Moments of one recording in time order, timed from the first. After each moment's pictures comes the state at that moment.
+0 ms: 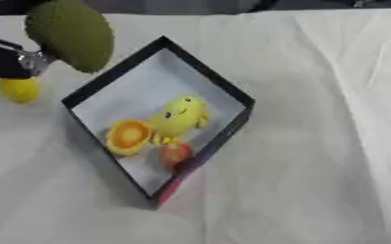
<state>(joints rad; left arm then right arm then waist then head) -0.82 0.87 -0.42 -1.94 -0.42 0.29 -0.49 -0.27 -0.72 -0.15 -1.78 -0.39 0.16 -0.10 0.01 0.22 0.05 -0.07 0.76</state>
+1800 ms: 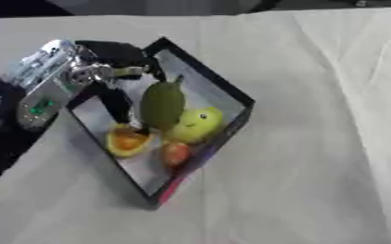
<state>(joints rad) -0.98 0.53 -0.62 -1.47 -0.75 -0.02 -0.73 -0.28 -0.72 -0.15 -1.78 -0.40 0.16 -0.10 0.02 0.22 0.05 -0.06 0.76</state>
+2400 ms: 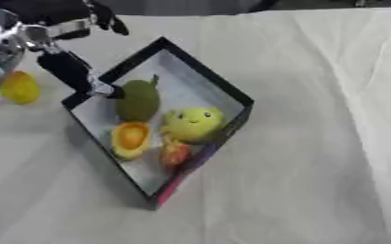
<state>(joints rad) -0.89 0.67 -0.39 -1.62 -0.61 0.11 -0.70 -0.27 -0.72 -0.15 -1.78 -0.40 0.16 -0.11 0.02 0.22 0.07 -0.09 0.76</state>
